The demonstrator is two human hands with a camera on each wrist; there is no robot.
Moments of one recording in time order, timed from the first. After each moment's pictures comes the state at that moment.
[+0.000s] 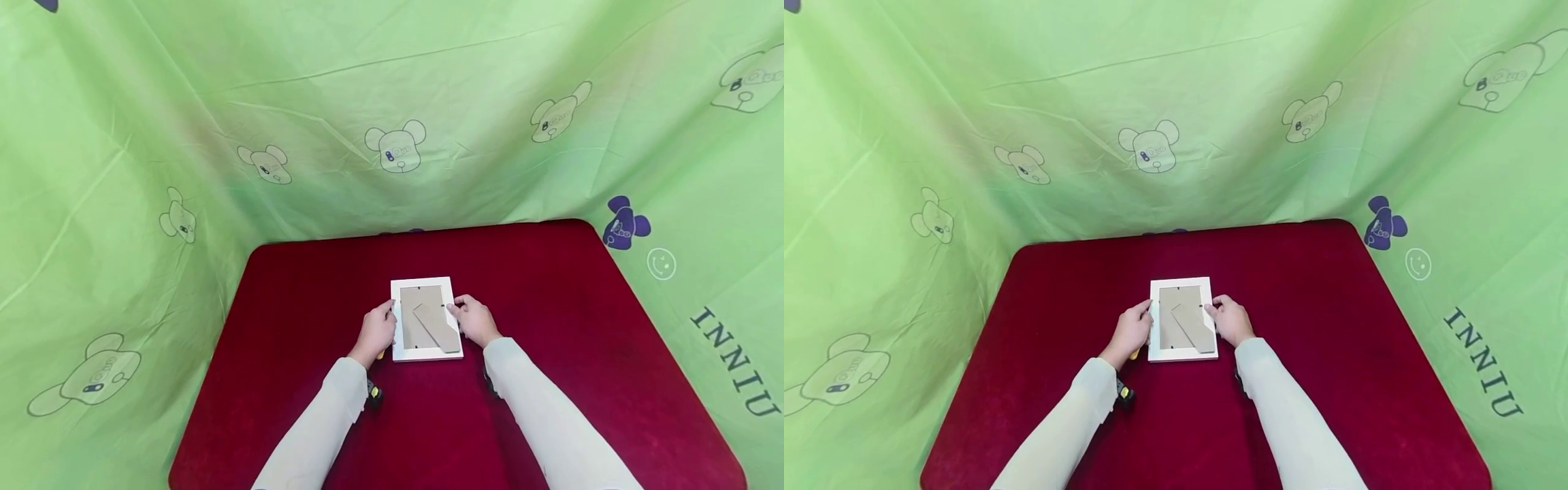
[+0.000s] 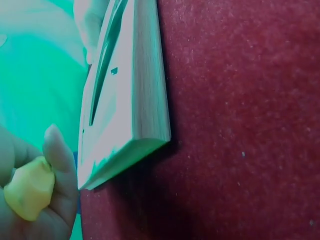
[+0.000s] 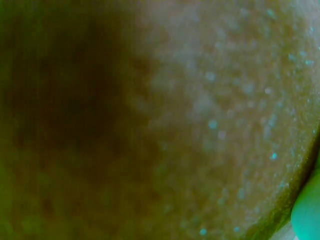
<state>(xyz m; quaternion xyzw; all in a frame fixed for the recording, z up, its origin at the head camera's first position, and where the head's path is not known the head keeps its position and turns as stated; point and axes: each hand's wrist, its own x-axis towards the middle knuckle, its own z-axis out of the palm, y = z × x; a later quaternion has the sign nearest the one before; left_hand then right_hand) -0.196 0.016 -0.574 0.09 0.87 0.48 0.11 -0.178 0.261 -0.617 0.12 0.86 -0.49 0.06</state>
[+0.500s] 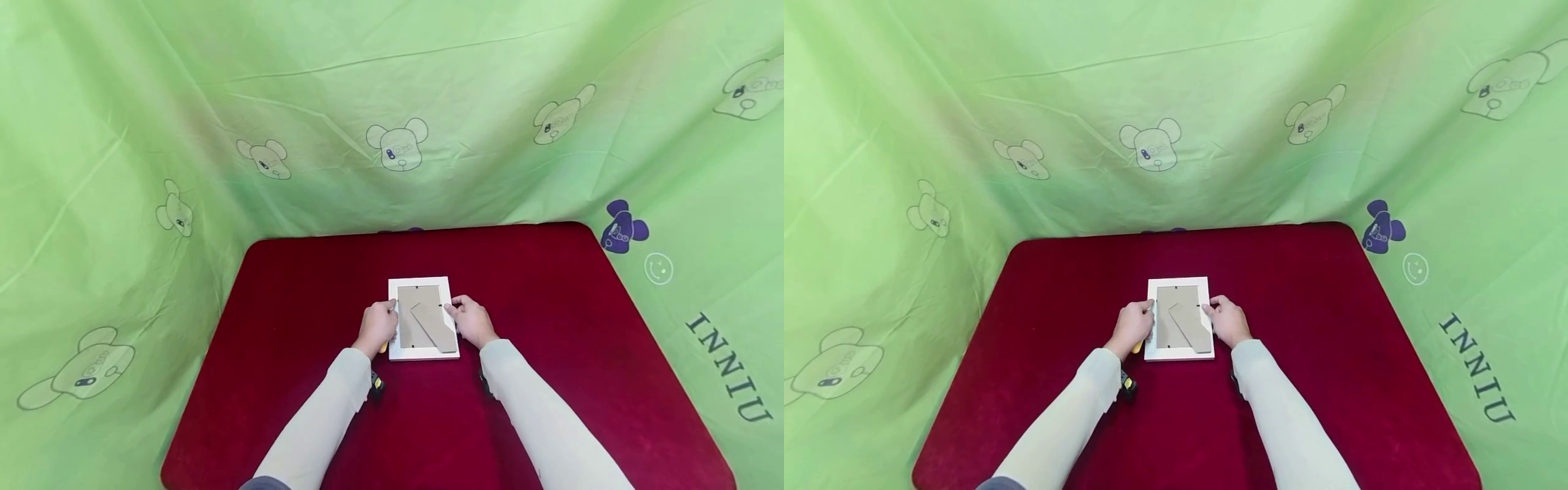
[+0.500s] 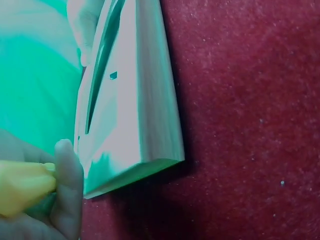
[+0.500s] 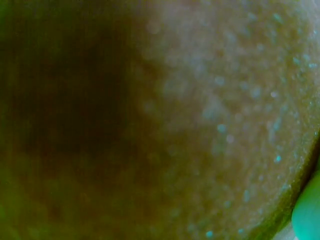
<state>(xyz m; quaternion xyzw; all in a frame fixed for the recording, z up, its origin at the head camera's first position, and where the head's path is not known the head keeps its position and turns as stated) -0.206 0.031 -0.577 0.04 0.90 0.41 0.10 -0.179 0.262 -0.620 0.12 0.86 -0.49 0.05</state>
